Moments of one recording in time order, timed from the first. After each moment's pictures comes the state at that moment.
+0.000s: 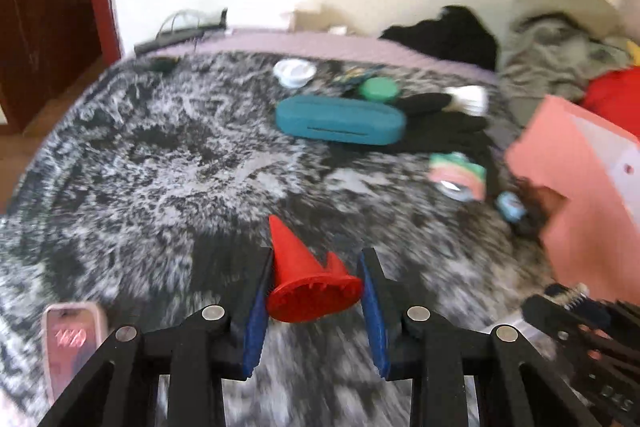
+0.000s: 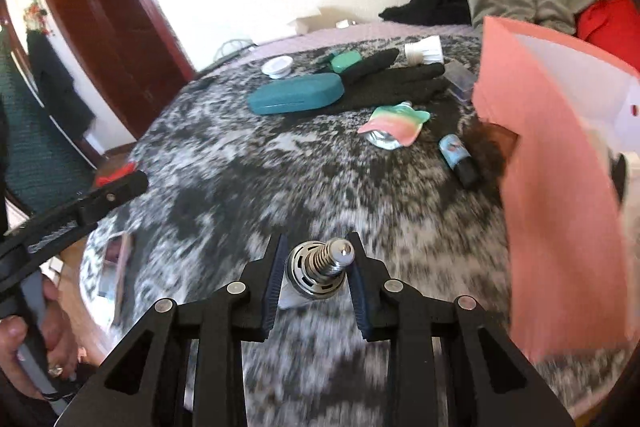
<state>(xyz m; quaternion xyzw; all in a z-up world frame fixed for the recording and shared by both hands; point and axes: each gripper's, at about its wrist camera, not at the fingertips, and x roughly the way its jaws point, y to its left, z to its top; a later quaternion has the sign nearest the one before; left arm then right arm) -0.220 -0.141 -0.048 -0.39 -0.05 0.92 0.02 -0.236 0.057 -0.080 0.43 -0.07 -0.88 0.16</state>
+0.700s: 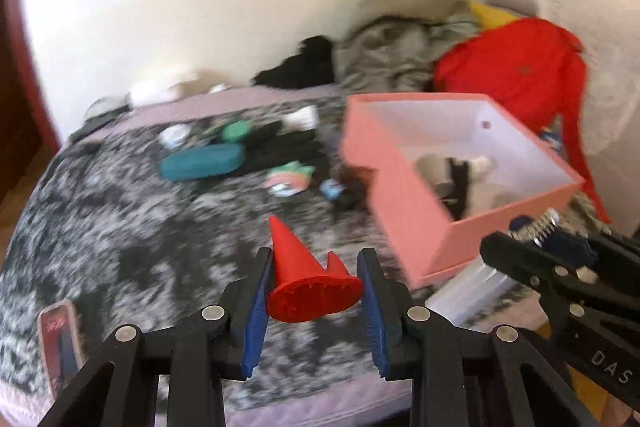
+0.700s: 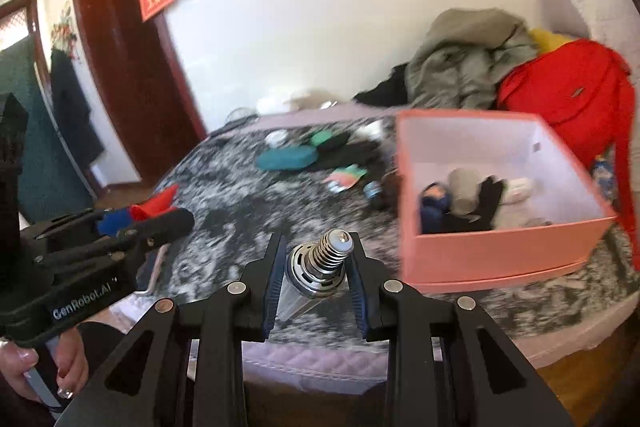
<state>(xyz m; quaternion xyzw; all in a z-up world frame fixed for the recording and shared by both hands) -0.094 0.005 0.039 -0.33 0.04 0.93 0.15 -0.055 0.156 0.039 0.31 -0.06 -0.94 0.12</state>
